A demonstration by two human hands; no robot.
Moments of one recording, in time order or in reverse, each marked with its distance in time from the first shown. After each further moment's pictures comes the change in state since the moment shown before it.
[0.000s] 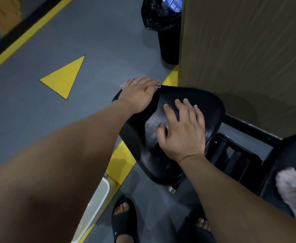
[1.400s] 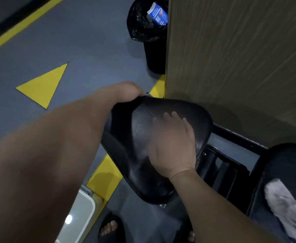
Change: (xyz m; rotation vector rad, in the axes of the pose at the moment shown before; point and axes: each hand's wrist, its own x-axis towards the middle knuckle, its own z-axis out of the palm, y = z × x) left_hand 0.055 0.000 -0.035 -0.174 -0.344 -0.188; right_hand 0.016 -0.005 -0.024 -0.059 -0.144 -0.079
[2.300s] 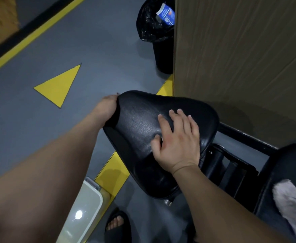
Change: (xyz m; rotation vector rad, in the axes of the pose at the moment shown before) left_hand -0.040 -0.071 0.037 -0.659 0.405 -0.280; right_hand -0.002 -0.008 -0.014 0.118 0.068 0.035
